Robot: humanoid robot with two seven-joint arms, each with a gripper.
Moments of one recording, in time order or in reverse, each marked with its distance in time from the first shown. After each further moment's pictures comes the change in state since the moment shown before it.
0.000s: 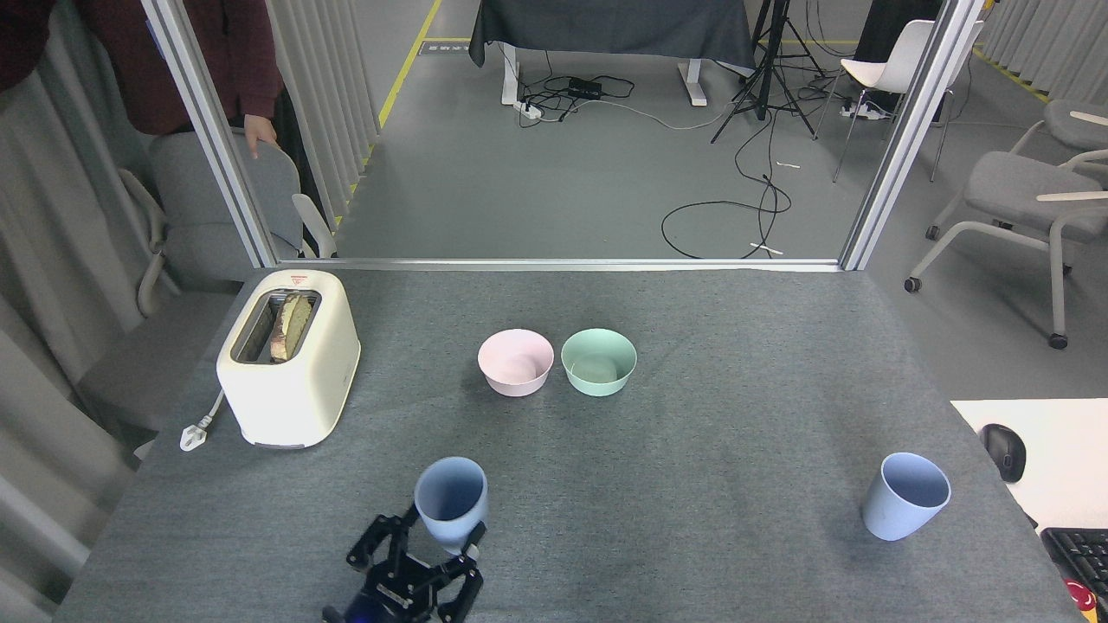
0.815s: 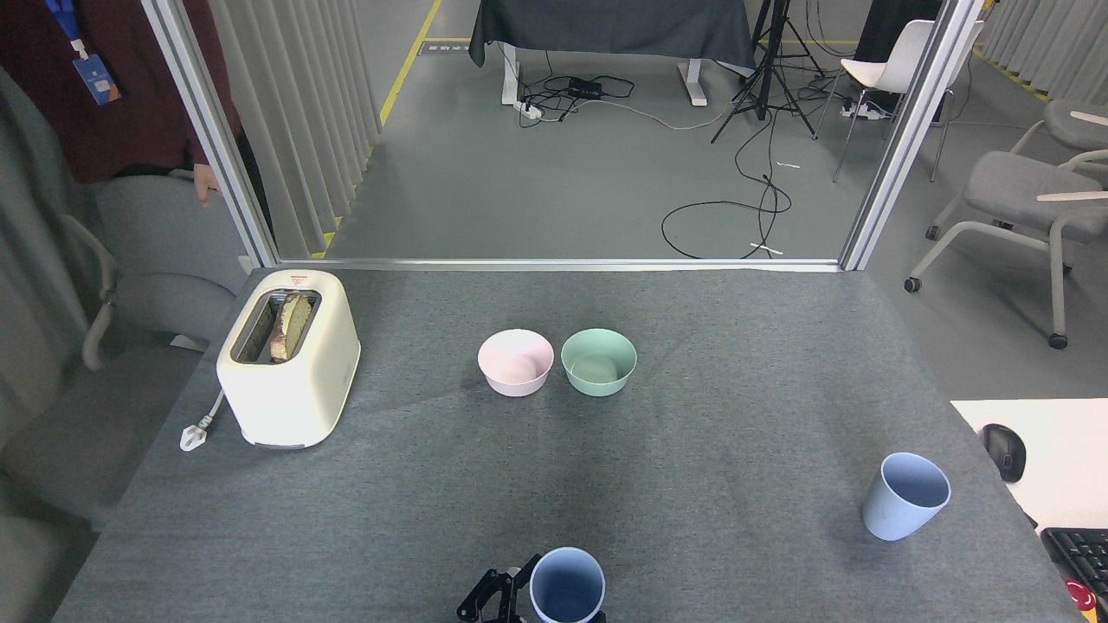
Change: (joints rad) left arm 0.014 -0.122 -0.149 0.069 -0.100 -0.027 0.014; right arm 0.005 -0.003 -0.008 -0.006 0.003 0.001 -0.005
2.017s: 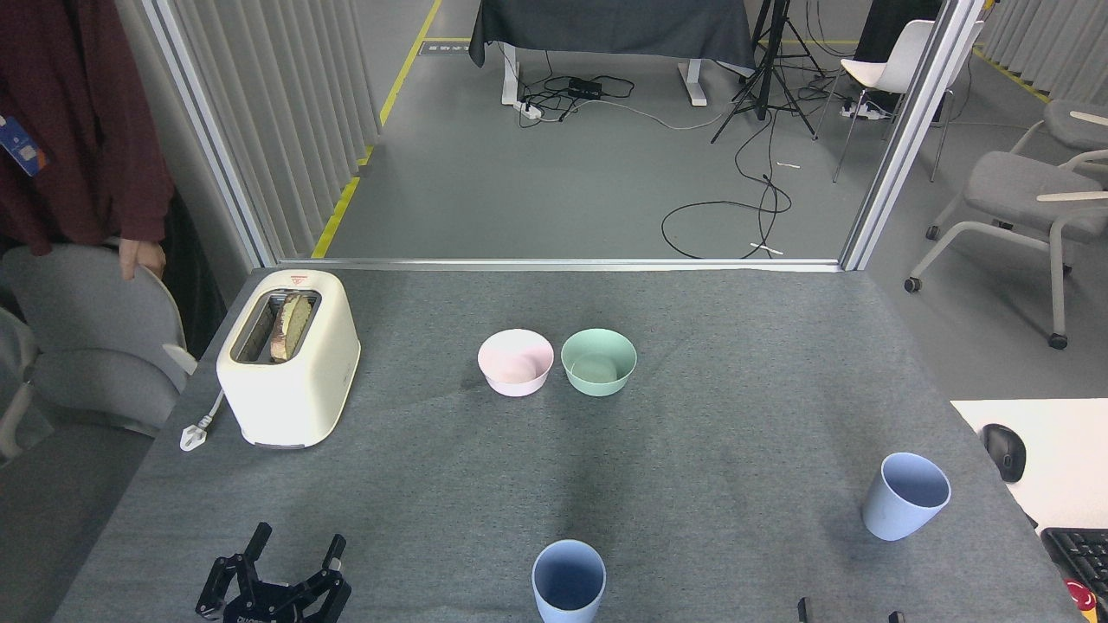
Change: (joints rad) left arm 0.056 0.186 0.506 0.019 0.148 0.017 0.035; right arm -0.184 0.019 -0.124 0.143 -0.051 0.000 0.081
